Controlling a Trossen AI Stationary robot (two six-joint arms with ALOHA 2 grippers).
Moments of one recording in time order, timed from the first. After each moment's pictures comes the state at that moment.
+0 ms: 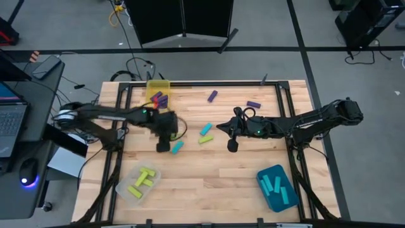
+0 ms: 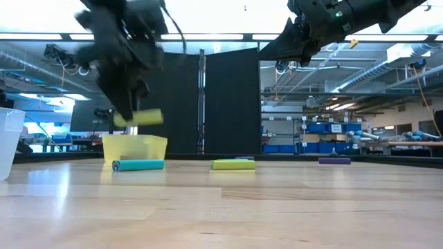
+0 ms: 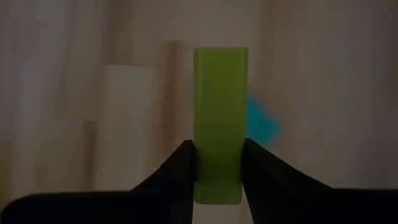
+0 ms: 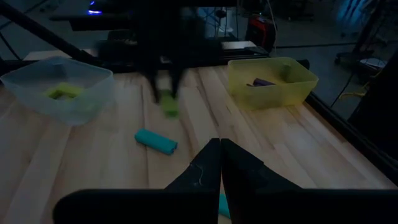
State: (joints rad) left arm 0.12 1.36 0.88 -0.73 0.06 0.00; right arm 0.08 1.27 0.68 0.26 0.32 0.08
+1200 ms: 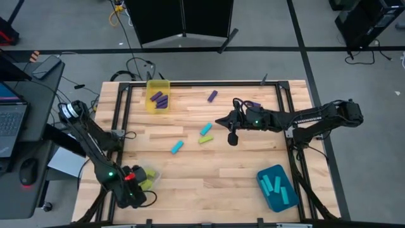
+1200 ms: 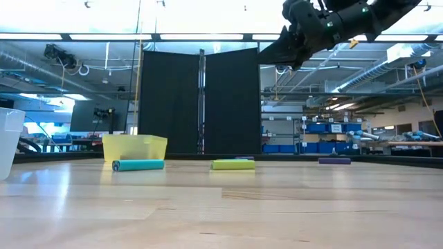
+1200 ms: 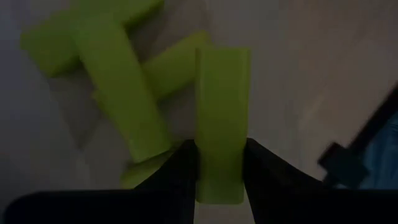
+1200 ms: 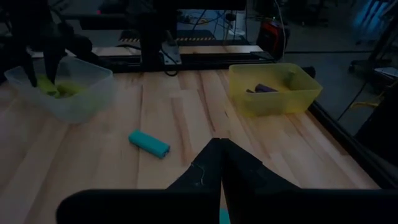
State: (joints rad) left arm -1.01 1.38 0.79 -0.68 -0.12 -1.66; right arm -0.06 1.27 0.68 0.28 0.13 0.00
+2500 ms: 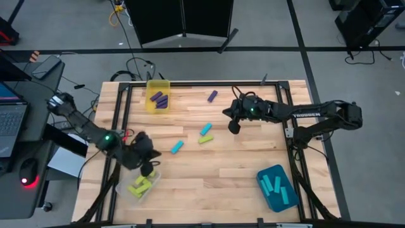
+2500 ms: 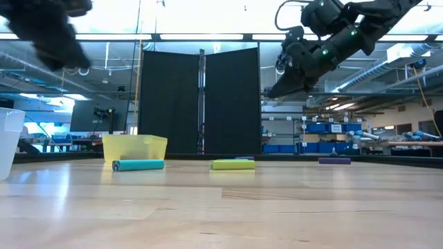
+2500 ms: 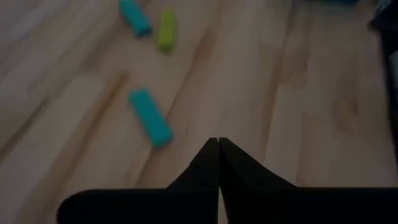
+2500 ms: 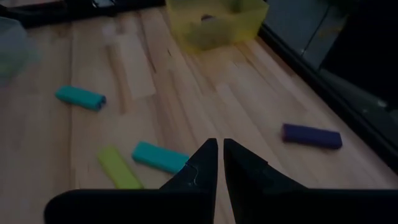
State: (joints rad) left arm -0.63 0.94 0.66 -0.59 -0.55 -0.85; right arm -0.27 1.27 0.68 0.06 0.08 0.06
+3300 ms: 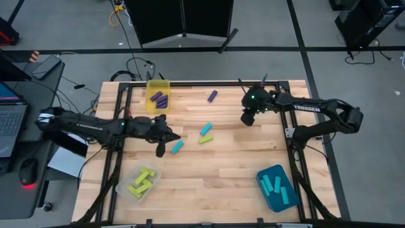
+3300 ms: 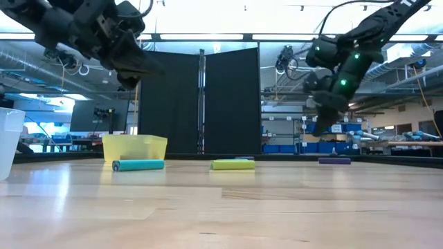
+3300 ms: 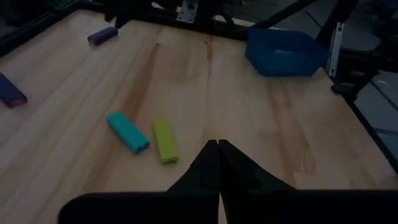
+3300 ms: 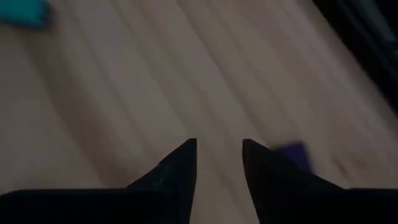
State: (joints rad) left arm -0.02 0.97 0.44 0.17 -0.01 -0.21; right arm -0.58 1.27 0.68 -0.41 0.06 -0.05
